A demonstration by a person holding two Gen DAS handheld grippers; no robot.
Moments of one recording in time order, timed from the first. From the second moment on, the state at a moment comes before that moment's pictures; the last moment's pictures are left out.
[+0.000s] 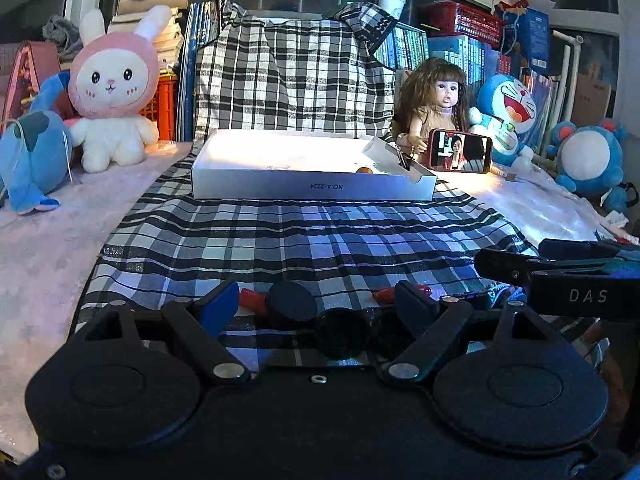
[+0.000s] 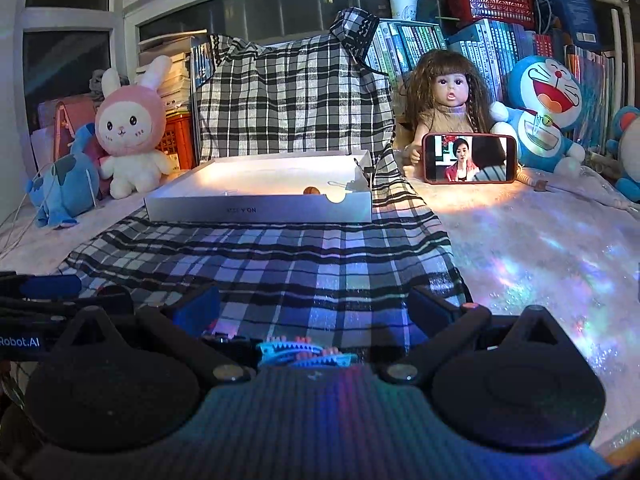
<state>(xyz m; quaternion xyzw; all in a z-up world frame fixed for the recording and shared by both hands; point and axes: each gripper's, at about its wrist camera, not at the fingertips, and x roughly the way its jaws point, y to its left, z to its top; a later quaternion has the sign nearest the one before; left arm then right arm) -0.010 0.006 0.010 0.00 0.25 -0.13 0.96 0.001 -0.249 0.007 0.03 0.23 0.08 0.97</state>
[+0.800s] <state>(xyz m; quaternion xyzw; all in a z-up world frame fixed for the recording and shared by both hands) -0.023 0.023 0.005 -0.03 0.26 -0.11 0.96 -0.017 -0.260 -0.001 -0.01 0.26 0.07 0.96</state>
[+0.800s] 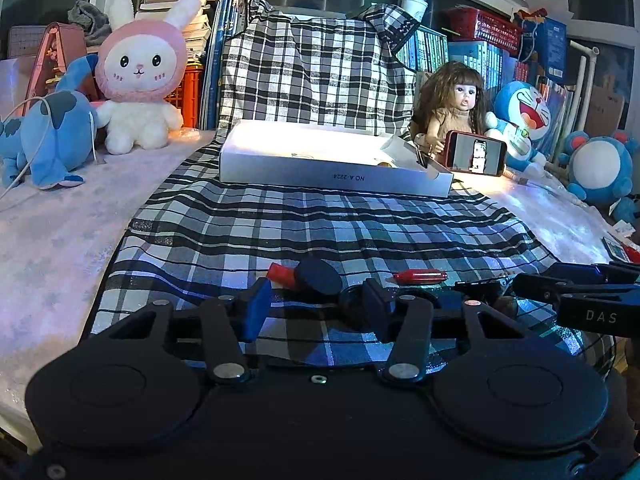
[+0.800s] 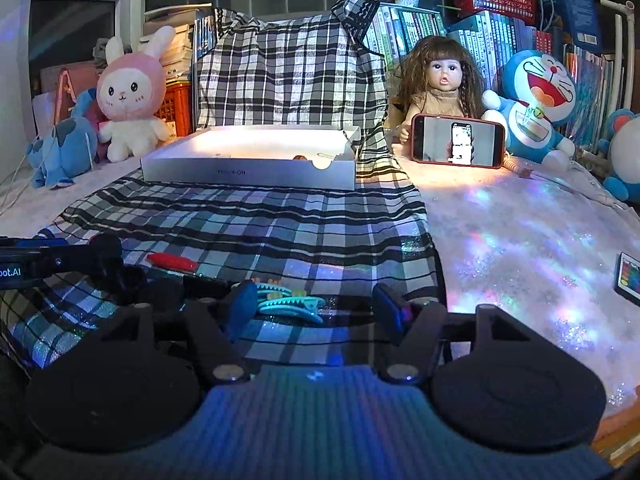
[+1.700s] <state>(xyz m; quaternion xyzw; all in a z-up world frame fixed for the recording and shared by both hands) -0.021 0.021 -0.001 -0.02 0.27 -0.10 0.96 -0.011 -0.257 -0.005 0.00 0.27 0.08 0.96</state>
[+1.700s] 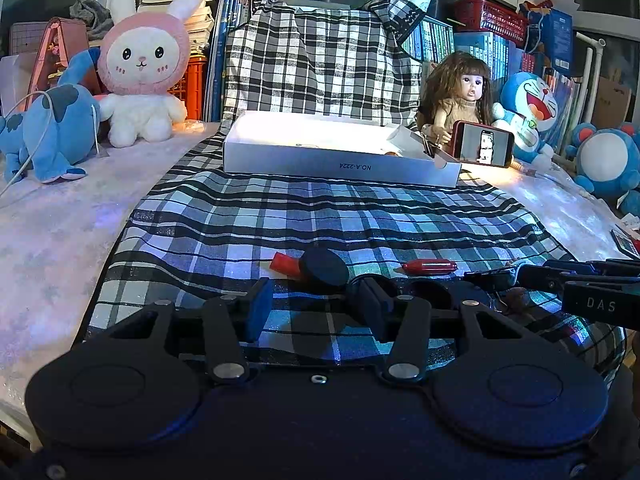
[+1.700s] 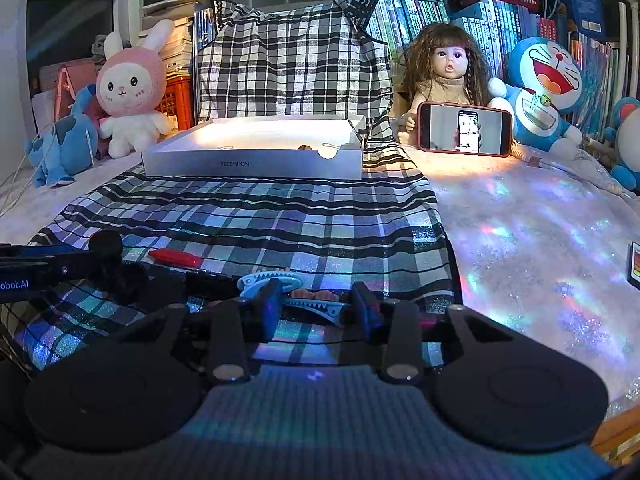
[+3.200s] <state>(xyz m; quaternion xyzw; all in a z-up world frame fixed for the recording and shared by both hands) -0.033 -0.002 -0.001 0.00 0.27 -0.12 0.96 -0.017 -0.256 -0.006 0.00 0.26 0.05 0.96</state>
